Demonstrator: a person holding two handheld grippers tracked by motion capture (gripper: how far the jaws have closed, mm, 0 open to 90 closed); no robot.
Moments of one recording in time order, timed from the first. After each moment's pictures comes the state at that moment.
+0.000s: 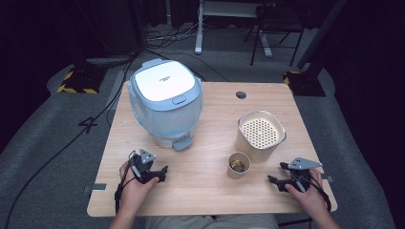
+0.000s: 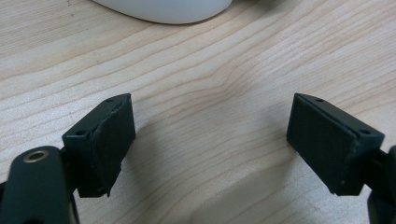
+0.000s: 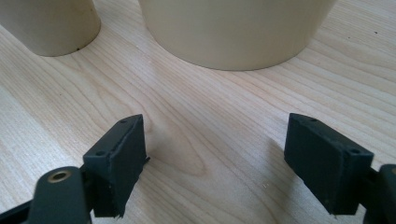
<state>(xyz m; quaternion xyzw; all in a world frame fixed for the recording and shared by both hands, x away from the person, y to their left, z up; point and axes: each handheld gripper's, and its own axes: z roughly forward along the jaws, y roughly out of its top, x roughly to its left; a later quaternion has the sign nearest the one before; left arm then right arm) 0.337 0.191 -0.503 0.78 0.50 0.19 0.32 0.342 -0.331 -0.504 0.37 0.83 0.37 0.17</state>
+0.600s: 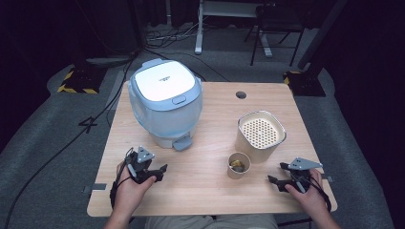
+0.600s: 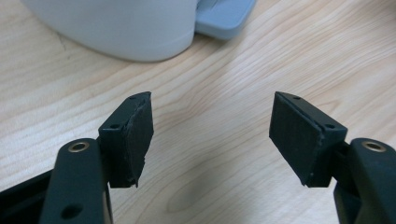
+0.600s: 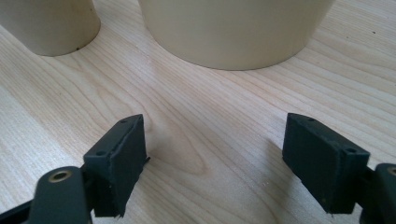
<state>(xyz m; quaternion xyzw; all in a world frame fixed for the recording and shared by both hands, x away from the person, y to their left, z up) 0.323 0.192 -0.460 0.80 0.46 0.17 0.35 0.341 -0.330 -0.504 0.37 0.83 0.37 0.17</state>
